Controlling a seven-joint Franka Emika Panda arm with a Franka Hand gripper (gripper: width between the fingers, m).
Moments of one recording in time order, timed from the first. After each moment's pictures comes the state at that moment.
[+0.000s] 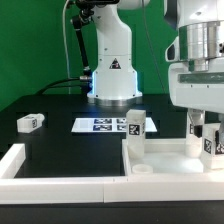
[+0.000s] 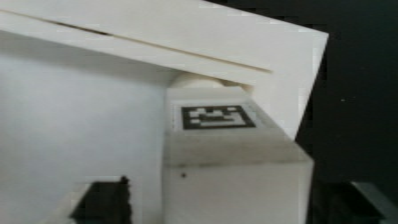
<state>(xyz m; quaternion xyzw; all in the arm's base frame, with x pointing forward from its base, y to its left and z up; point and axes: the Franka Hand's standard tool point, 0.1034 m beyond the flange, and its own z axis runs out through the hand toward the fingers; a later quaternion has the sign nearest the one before) 0.627 0.111 0.076 -0.79 0.60 -0.05 0.07</state>
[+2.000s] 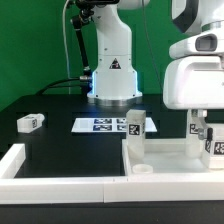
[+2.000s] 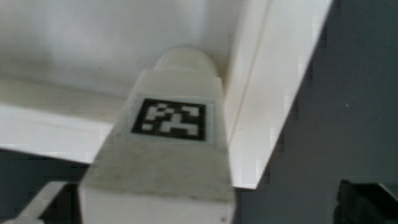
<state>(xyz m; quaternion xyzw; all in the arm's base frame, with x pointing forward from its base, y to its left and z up) 0.624 0.132 0.069 -0.99 -0.11 -0.10 -0.02</state>
